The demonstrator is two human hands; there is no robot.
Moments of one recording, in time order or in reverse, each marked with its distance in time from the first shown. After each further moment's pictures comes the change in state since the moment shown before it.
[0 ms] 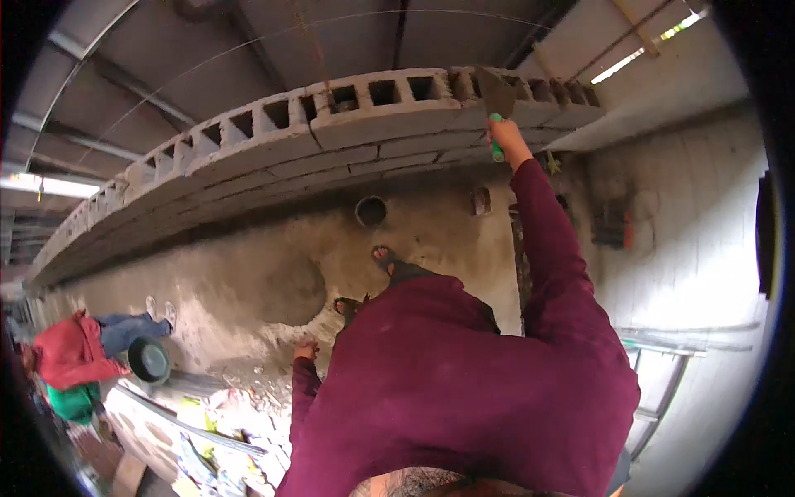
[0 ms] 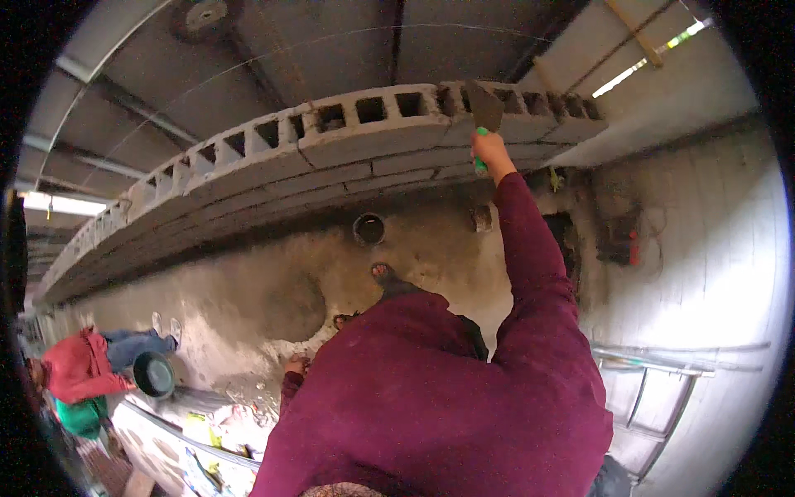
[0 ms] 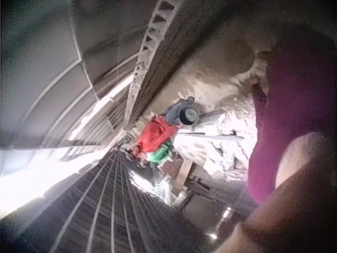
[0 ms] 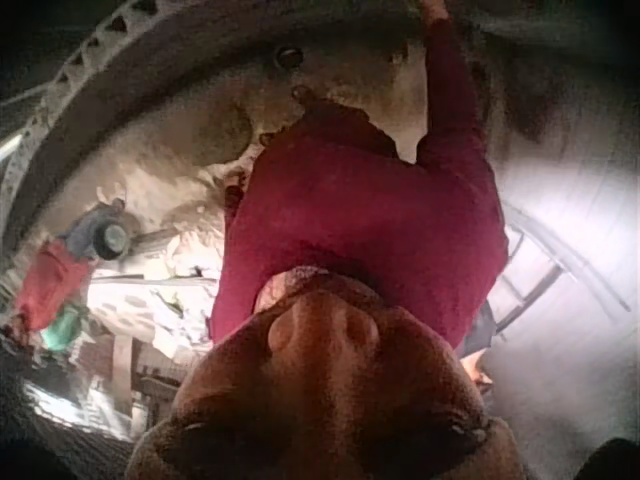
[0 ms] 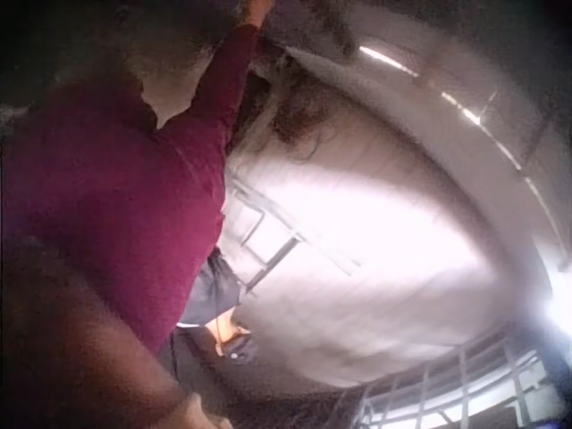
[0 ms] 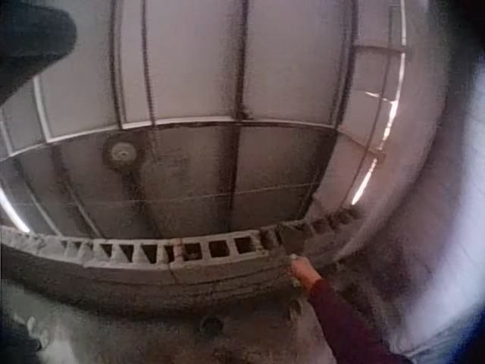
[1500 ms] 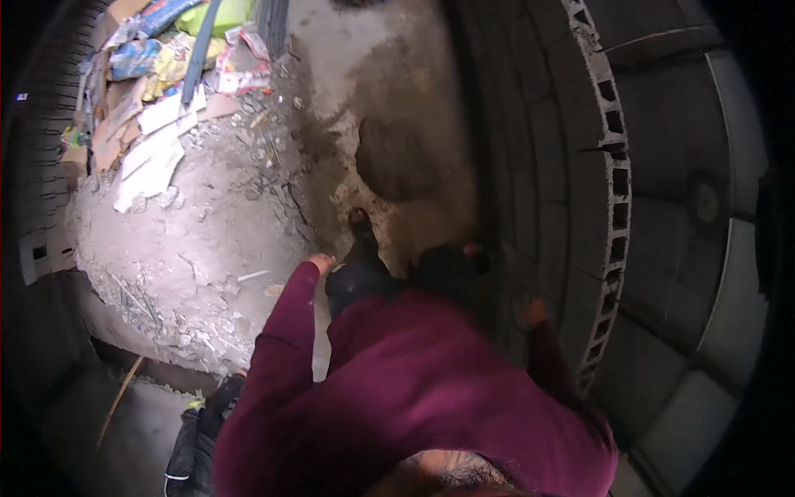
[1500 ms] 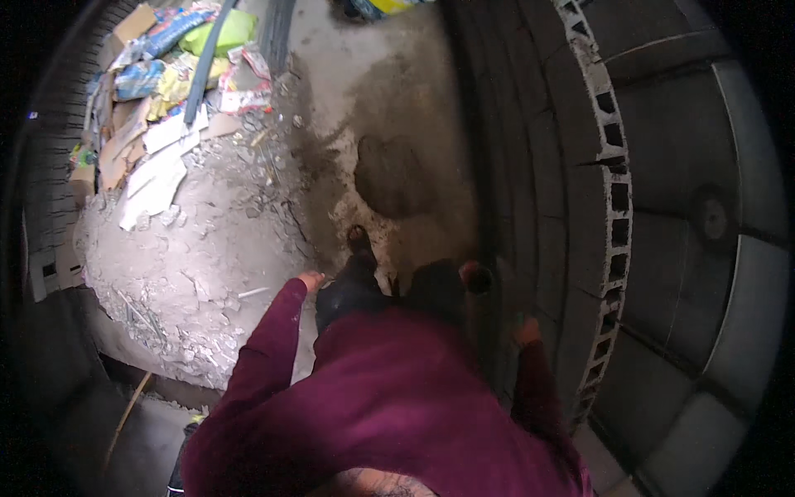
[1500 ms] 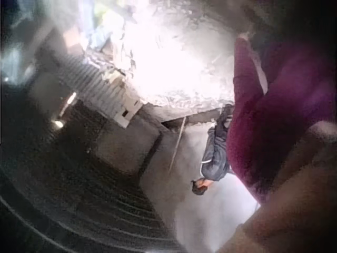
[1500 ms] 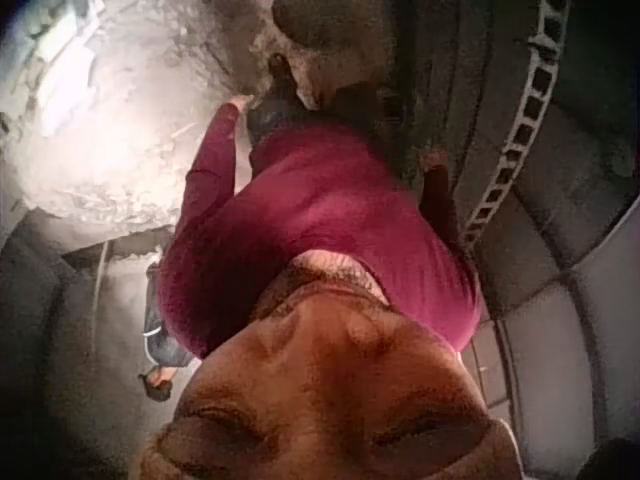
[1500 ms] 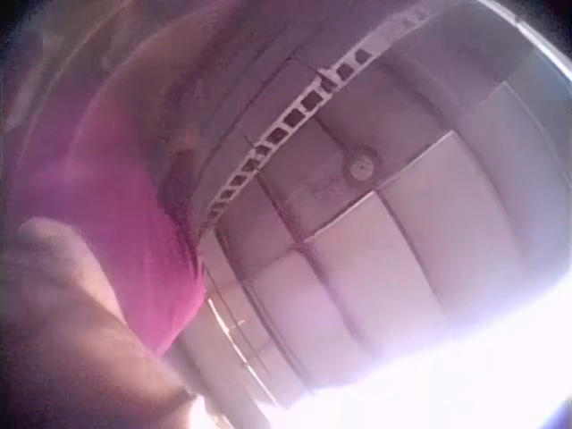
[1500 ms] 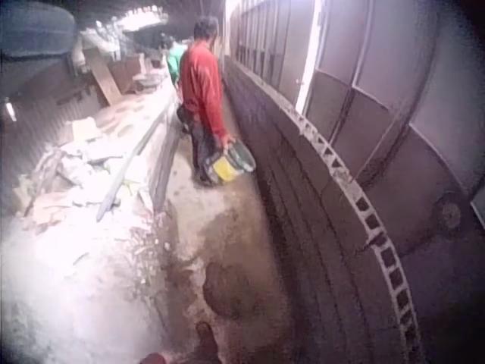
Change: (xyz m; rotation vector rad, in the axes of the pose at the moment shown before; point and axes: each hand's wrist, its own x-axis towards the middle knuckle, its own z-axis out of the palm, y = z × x) left_hand -0.017 -0.273 0.078 -0.175 0.155 -0.003; right_hand -0.056 0.109 0.311 -1.848 -1.046 -0.557
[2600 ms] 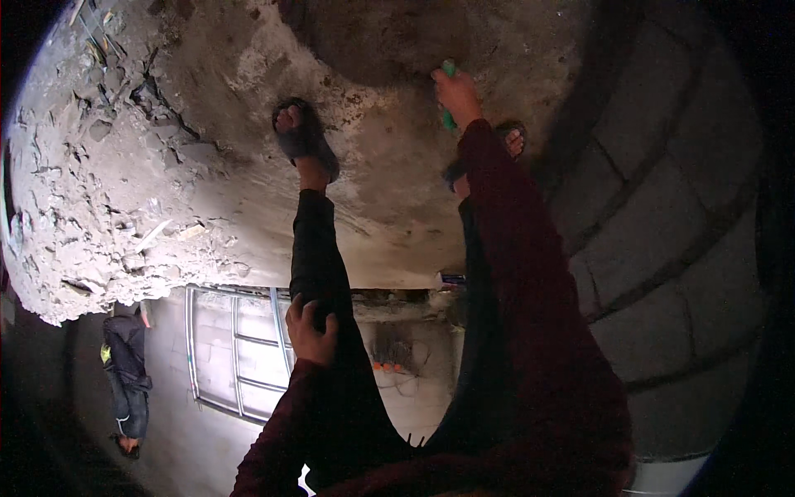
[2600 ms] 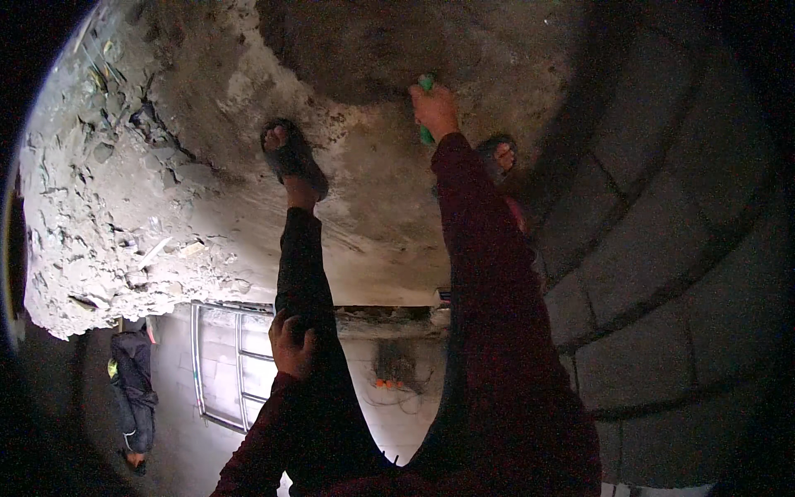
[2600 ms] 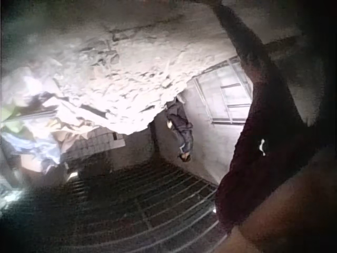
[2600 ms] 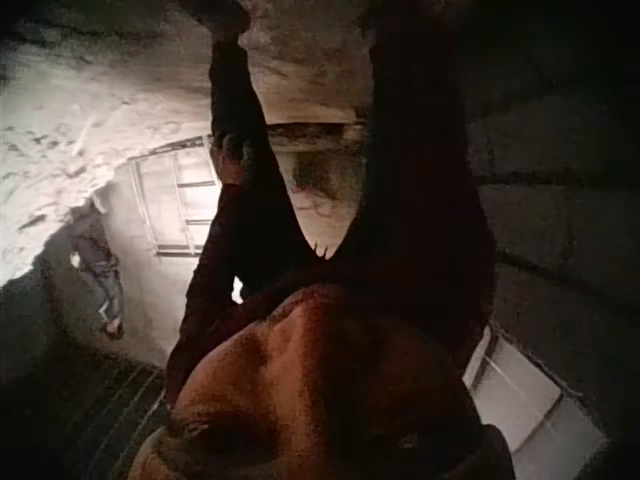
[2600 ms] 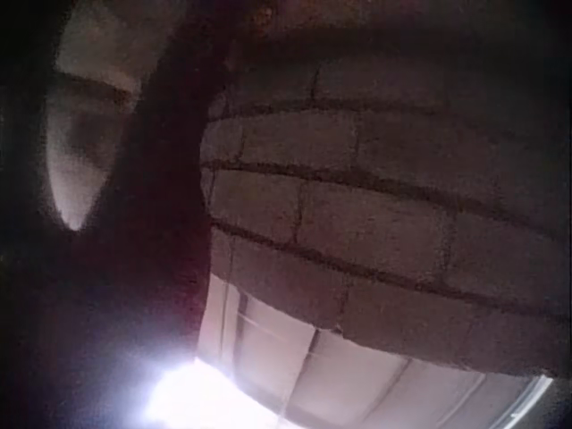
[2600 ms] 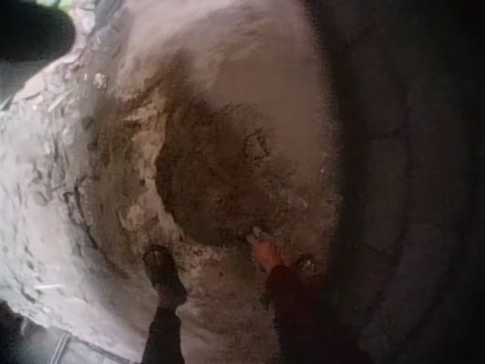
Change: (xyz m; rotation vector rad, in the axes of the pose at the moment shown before) left_hand 0.148 0.086 0.196 -0.218 0.280 -0.533; right_hand 0.572 -0.429 0.256 0.600 -0.273 -0.246
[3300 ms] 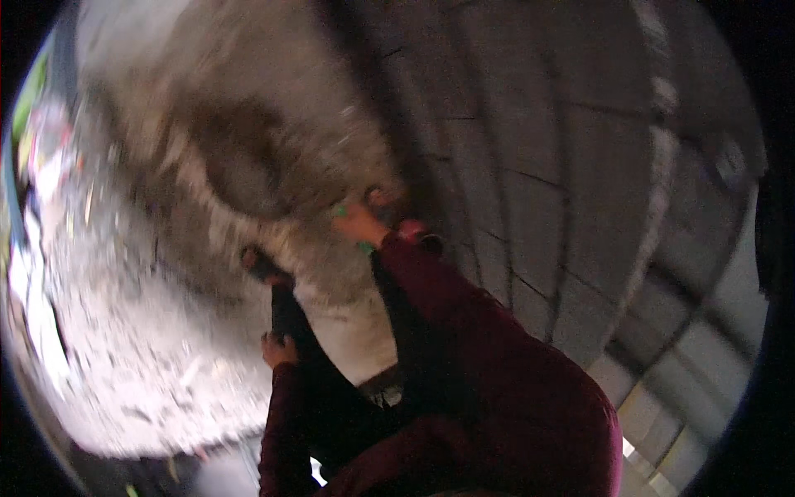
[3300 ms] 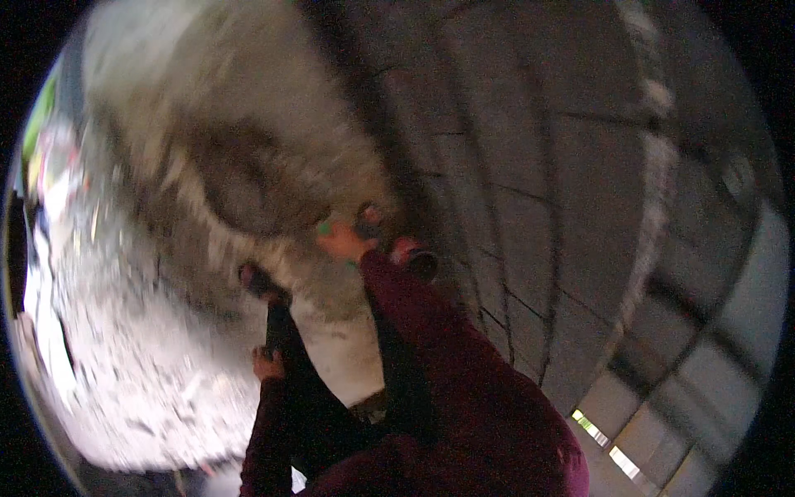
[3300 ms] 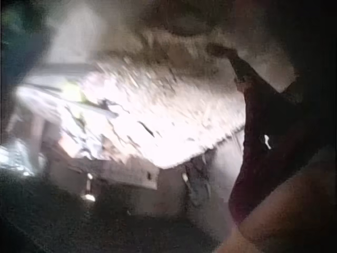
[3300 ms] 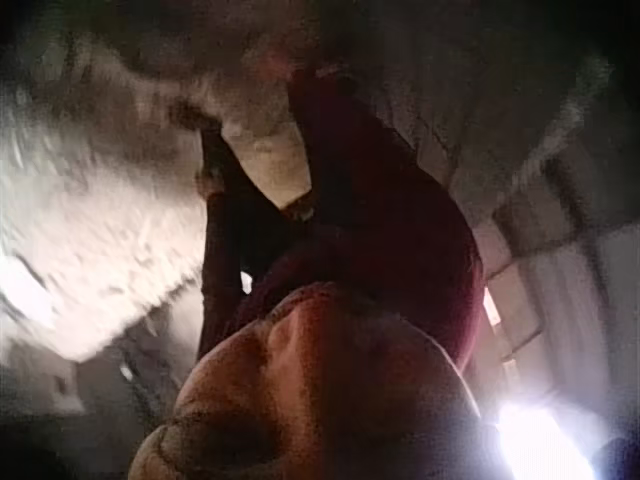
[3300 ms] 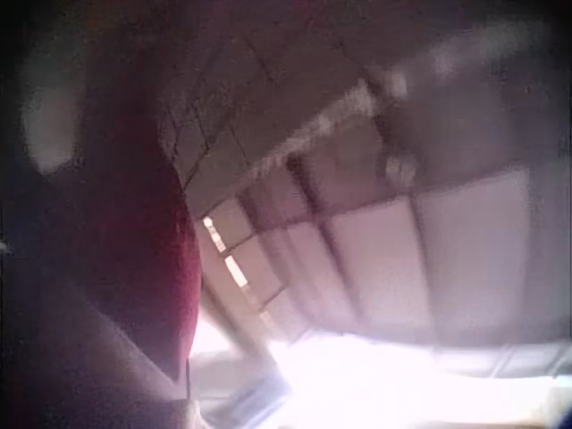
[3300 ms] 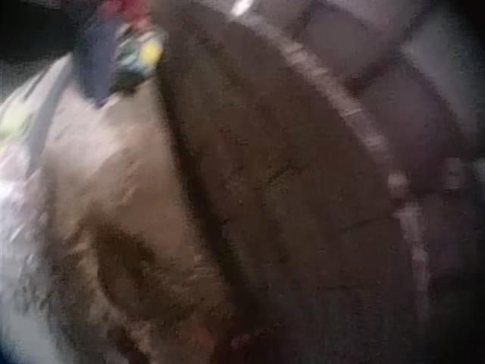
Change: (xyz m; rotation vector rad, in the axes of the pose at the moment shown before) left_hand 0.021 0.013 -0.067 0.208 0.210 0.251; right_hand -0.266 -0.091 -0.109 -0.206 -0.078 -0.071
